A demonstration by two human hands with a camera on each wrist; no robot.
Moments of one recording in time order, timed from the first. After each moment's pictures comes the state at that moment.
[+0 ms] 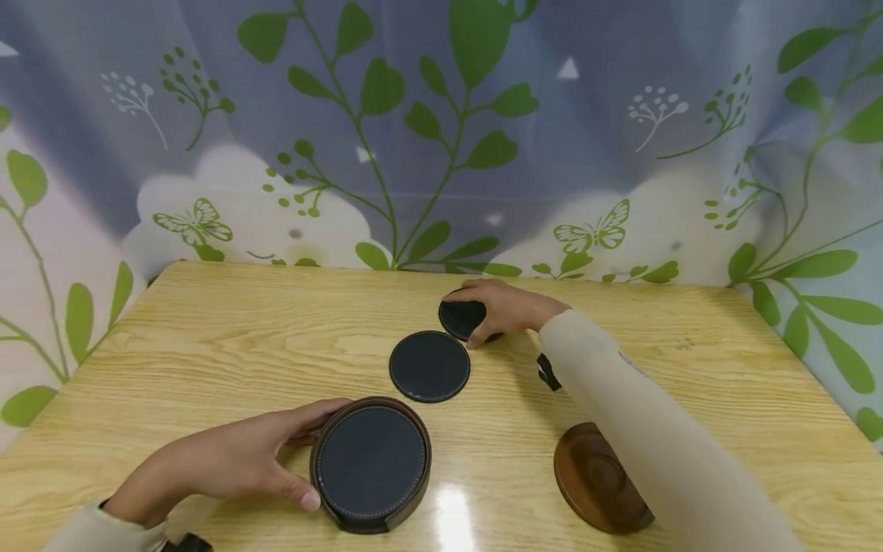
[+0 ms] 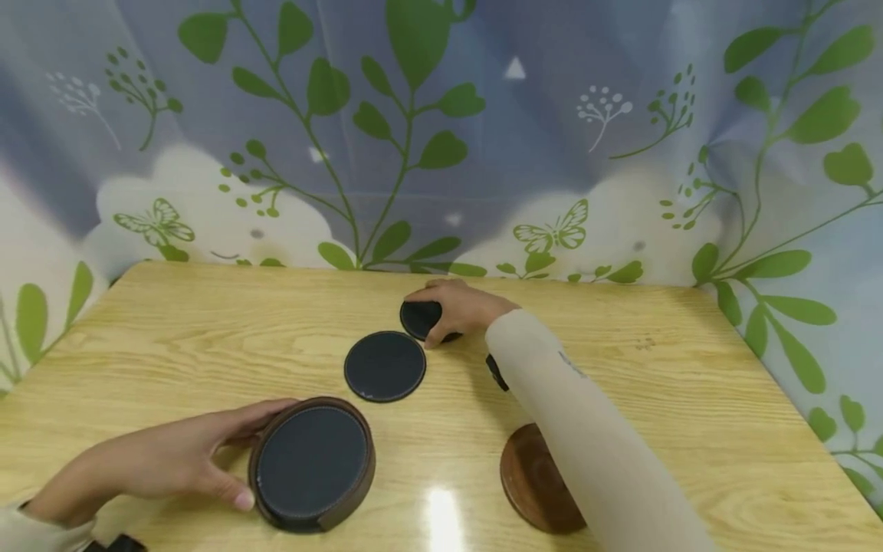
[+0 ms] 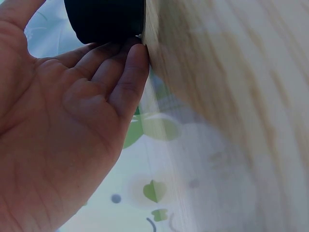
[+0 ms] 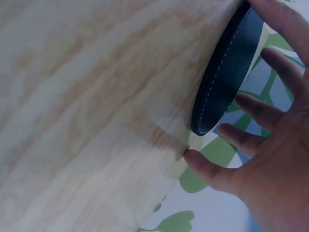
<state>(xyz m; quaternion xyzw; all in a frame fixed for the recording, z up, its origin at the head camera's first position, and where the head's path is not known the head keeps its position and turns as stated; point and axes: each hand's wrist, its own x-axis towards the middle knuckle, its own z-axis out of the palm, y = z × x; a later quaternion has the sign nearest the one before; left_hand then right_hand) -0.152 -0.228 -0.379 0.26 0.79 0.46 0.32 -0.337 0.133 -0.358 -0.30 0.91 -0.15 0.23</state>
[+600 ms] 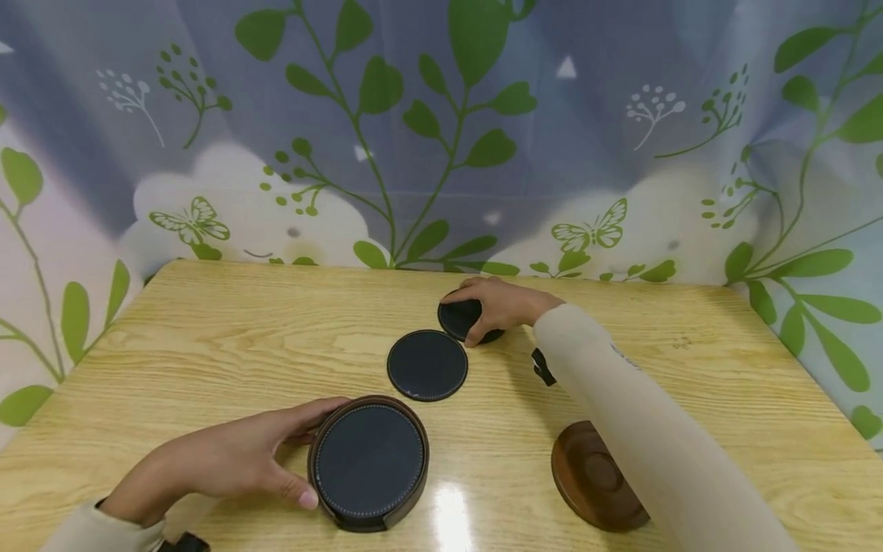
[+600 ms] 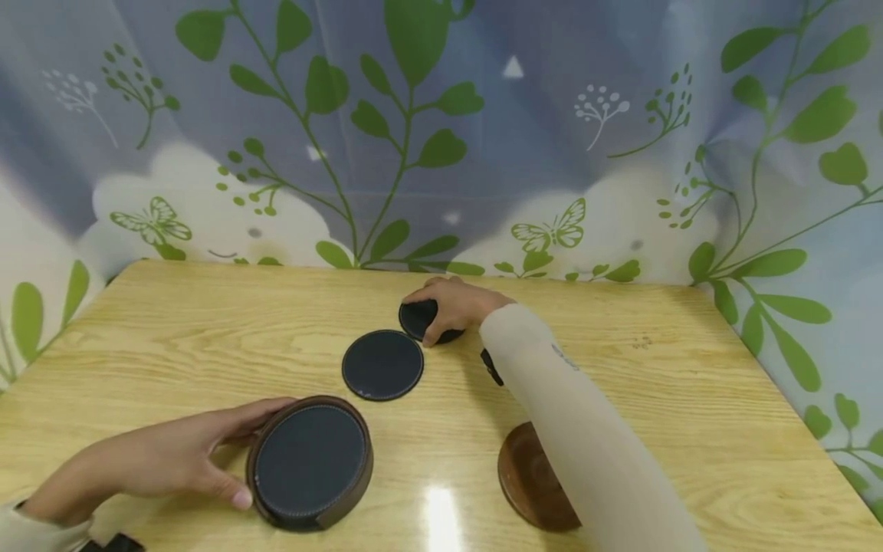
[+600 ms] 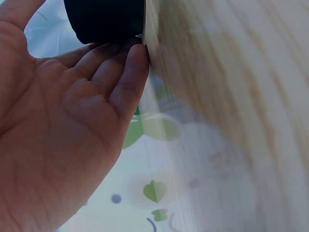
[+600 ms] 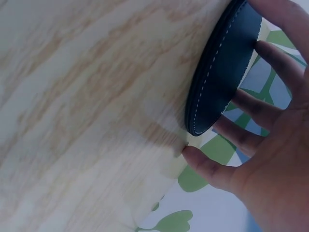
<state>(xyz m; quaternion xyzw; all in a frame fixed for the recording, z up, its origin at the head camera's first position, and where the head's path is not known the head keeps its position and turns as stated) -0.153 -0.229 -0.381 0.26 0.79 0.45 0.32 -0.338 0.129 -0.353 -0.28 0.92 -0.13 0.25</state>
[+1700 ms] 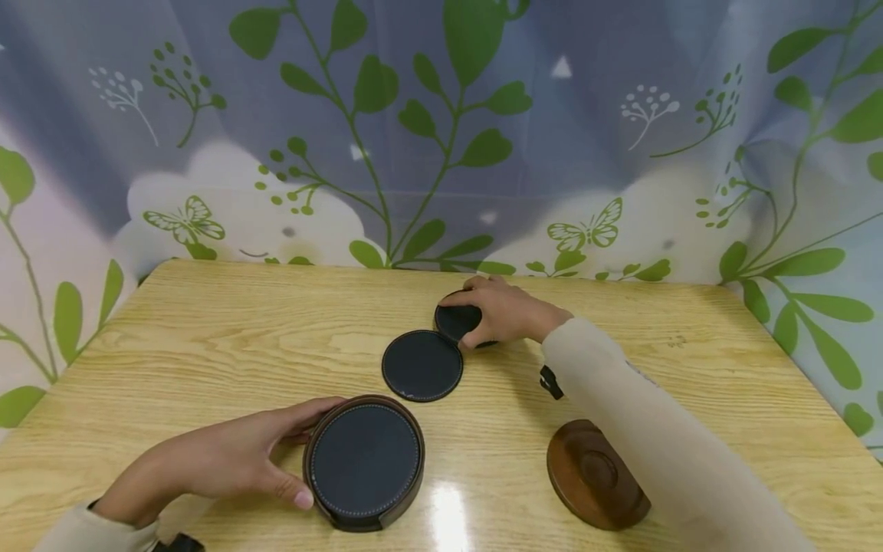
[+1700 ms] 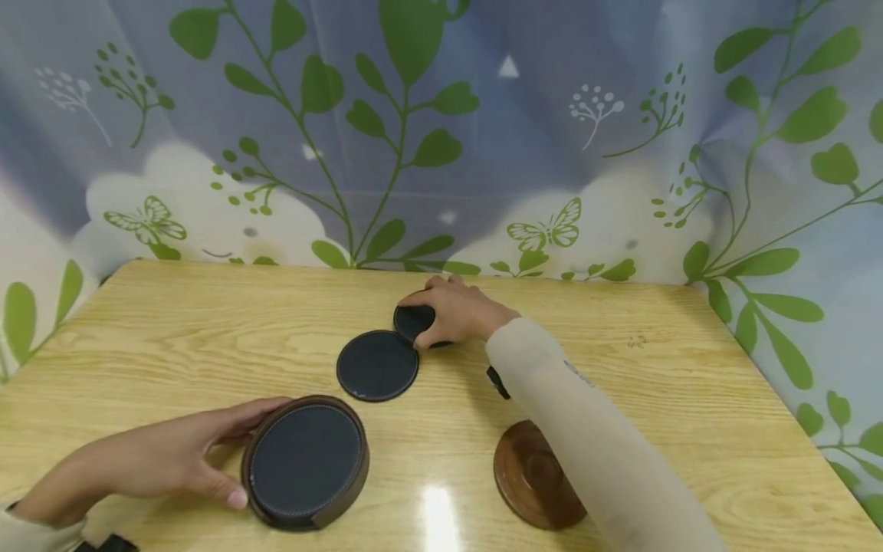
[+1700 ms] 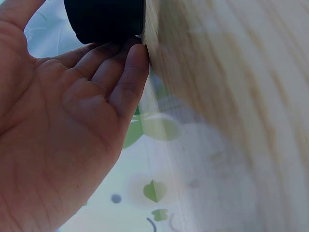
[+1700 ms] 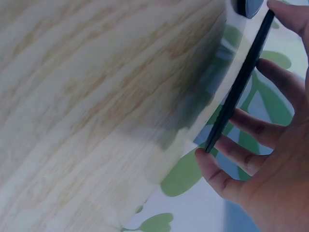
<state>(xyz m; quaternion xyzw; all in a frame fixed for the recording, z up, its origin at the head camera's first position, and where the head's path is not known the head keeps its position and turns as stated) -0.154 -0.229 -0.383 0.27 0.79 0.45 0.31 -0.314 0.134 -0.350 -0.30 0.93 -0.09 0.16</state>
